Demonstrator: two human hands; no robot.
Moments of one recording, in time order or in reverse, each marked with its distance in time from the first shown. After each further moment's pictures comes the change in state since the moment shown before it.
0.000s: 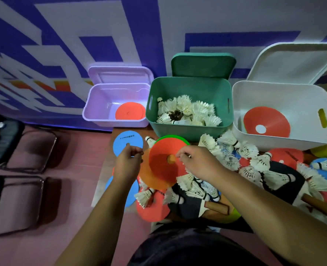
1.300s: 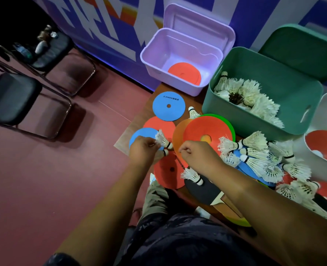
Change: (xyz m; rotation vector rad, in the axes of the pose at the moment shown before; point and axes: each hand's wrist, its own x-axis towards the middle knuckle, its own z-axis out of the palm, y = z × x) left_hand -0.042 -0.128 -0.019 0.157 0.236 -0.089; right_hand 0.015 -0.032 0.107 -0.308 -0.356 -0.161
